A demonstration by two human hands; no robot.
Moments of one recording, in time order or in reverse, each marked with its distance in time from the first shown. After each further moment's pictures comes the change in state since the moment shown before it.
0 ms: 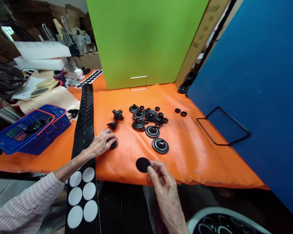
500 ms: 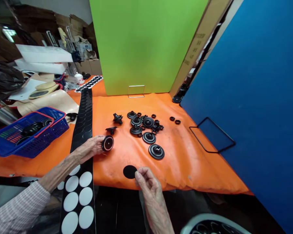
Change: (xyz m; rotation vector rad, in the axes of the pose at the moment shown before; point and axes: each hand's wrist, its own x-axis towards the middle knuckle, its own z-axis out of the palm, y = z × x) left_hand -0.022 -0.004 -0.015 -1.273 -0.006 -0.440; right_hand -0.009 -0.004 0.020 0.089 -0.148 0.057
